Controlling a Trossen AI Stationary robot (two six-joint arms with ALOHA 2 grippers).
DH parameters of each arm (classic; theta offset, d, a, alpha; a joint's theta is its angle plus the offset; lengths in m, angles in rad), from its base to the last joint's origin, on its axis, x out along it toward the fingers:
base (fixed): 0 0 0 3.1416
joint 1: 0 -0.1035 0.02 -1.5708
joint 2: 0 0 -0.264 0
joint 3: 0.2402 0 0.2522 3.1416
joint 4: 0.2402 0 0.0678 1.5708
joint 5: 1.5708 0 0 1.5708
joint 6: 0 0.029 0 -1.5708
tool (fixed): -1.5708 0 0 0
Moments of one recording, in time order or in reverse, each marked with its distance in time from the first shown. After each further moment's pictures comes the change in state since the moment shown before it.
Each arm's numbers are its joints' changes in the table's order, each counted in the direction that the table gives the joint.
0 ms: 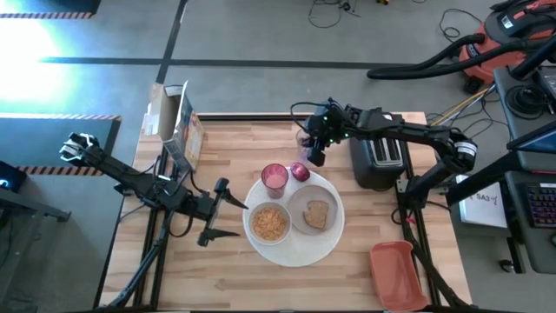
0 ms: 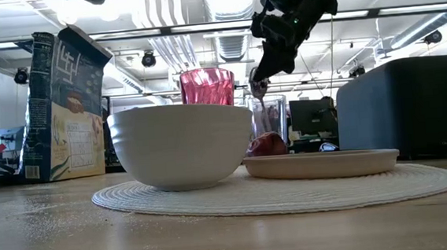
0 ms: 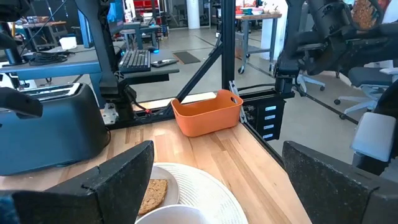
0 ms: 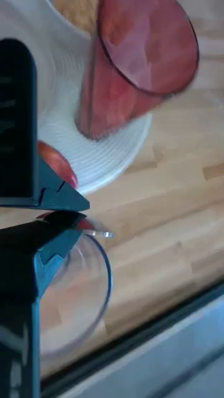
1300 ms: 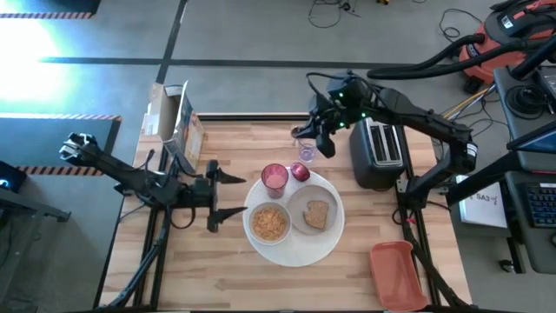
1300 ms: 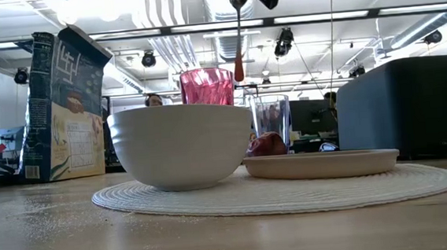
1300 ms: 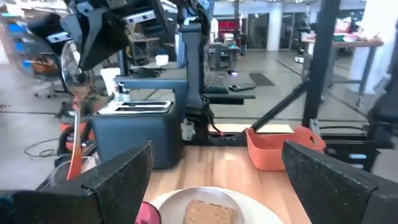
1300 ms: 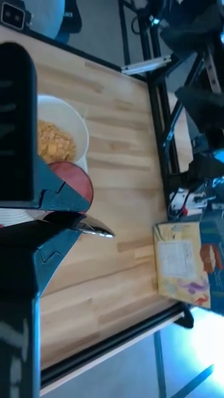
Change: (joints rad) left arm 0.001 0.005 0.088 -0.005 0.349 -0.021; right arm -0.059 0.006 0.499 0.327 0.233 0.034
